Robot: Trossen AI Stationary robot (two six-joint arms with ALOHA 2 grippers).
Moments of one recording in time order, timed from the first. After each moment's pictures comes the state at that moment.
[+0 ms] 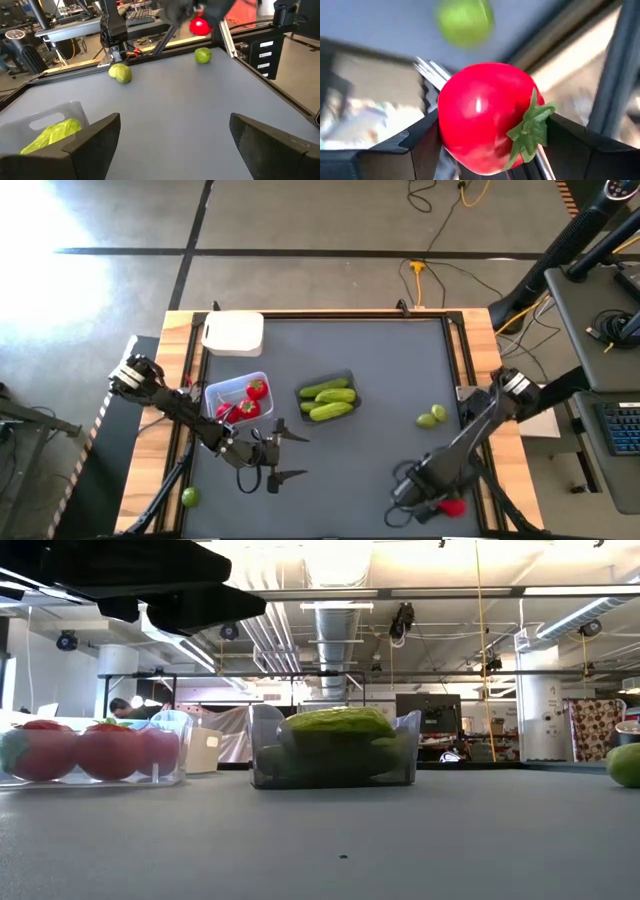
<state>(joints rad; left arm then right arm) -0.60 1.62 0.56 0.84 -0.56 0.04 0.72 1.80 1.38 -1.29 -0.70 1.69</state>
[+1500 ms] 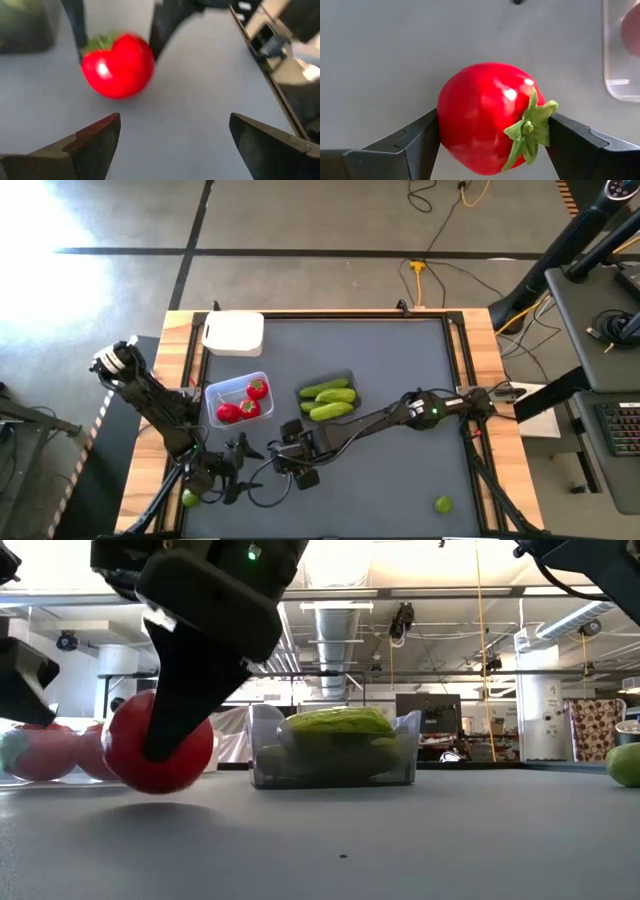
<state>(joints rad) -0.98 1.40 0.40 0.29 -0.71 -0.78 0.29 2.54 2.34 -0.90 0.16 -0.12</state>
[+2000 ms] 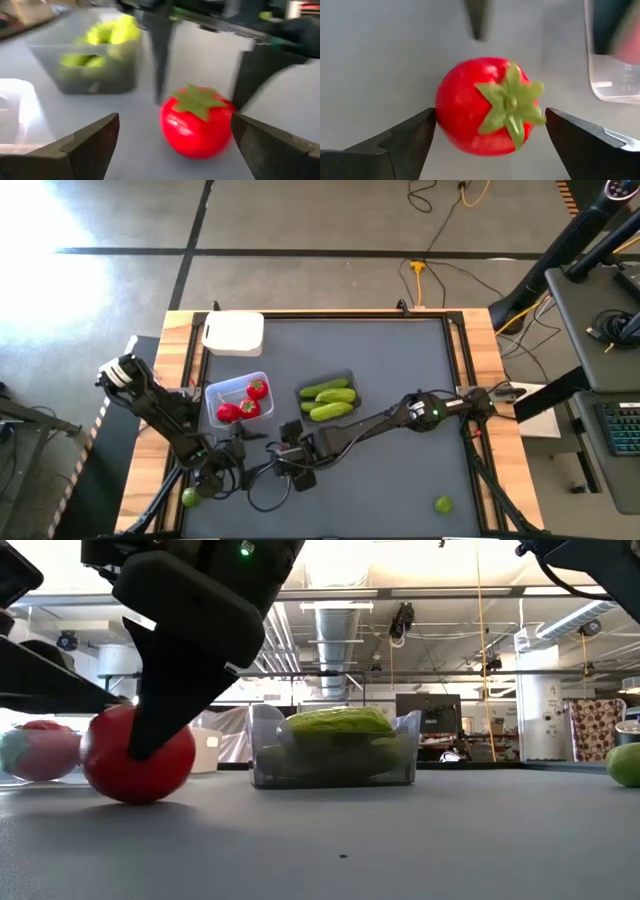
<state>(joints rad) -0.96 1.55 0.40 0.36 -1.09 -0.77 0.31 2.54 2.34 -0.87 0.24 -0.09</state>
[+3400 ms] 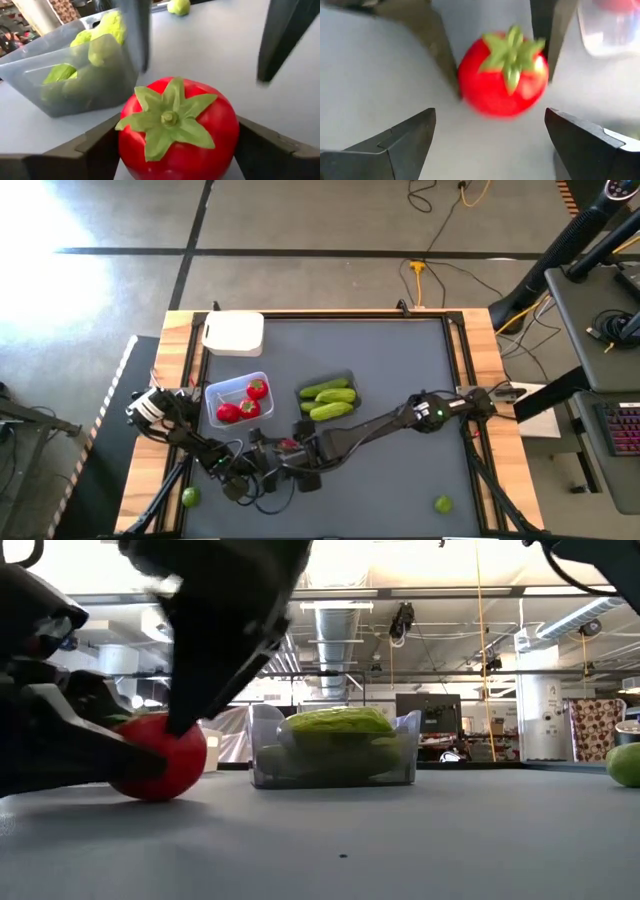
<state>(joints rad) -0.82 1.94 0.51 0.78 -1.10 -0.41 0.34 2.51 2.35 -1.02 0.27 0.12</state>
